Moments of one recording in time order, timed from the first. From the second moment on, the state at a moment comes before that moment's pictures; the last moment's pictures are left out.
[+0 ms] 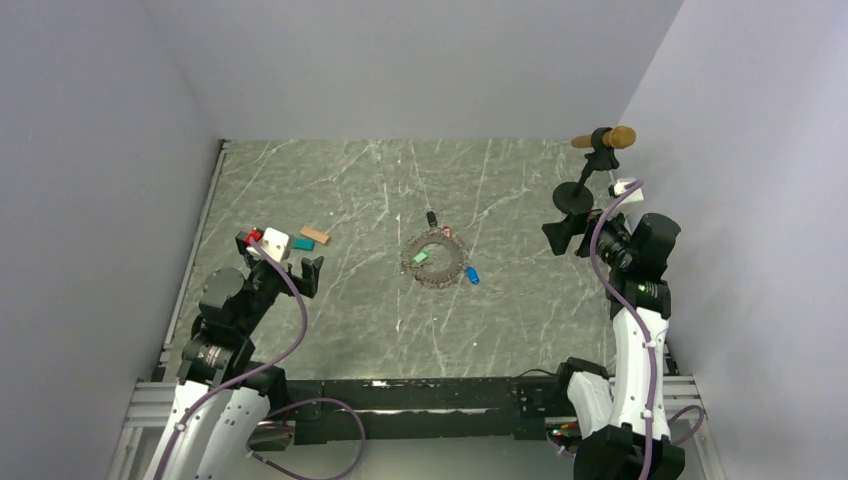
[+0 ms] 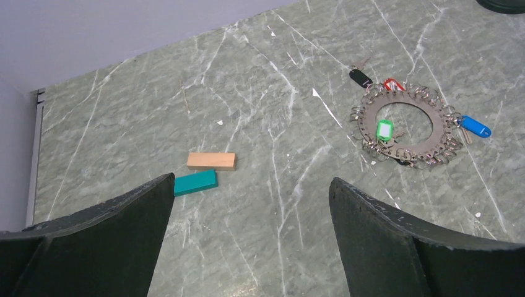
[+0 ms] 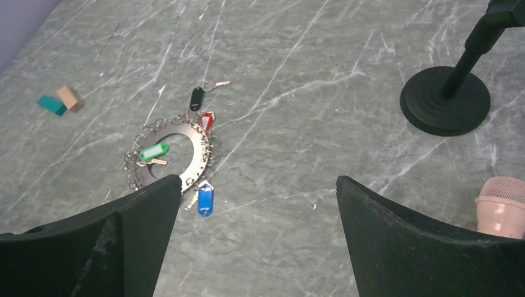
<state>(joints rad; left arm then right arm) -0.24 0.38 0.56 -0.31 0.11 0.11 -0.33 0.81 0.74 -0.26 -0.68 0.02</state>
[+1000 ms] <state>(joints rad) -0.24 0.38 0.56 -0.31 0.13 0.09 -0.33 0.85 0.74 -0.29 -0.89 -0.10</state>
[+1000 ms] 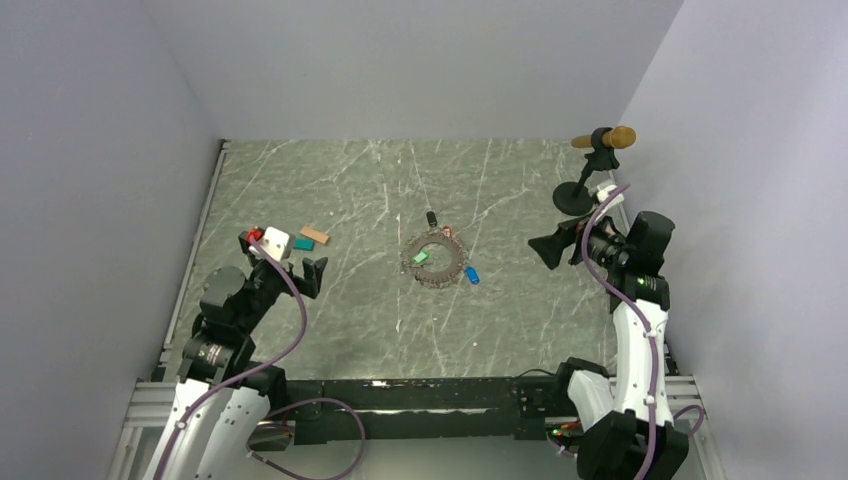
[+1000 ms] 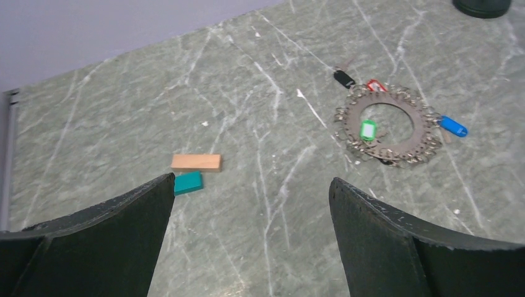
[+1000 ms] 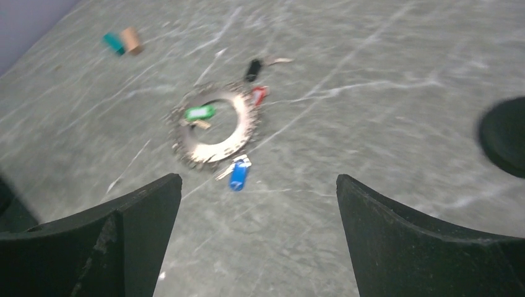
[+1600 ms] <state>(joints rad) -0.07 1.13 0.79 -0.26 0.55 -0.31 -0.01 1.05 0.85 -0.60 -1.03 -0.54</state>
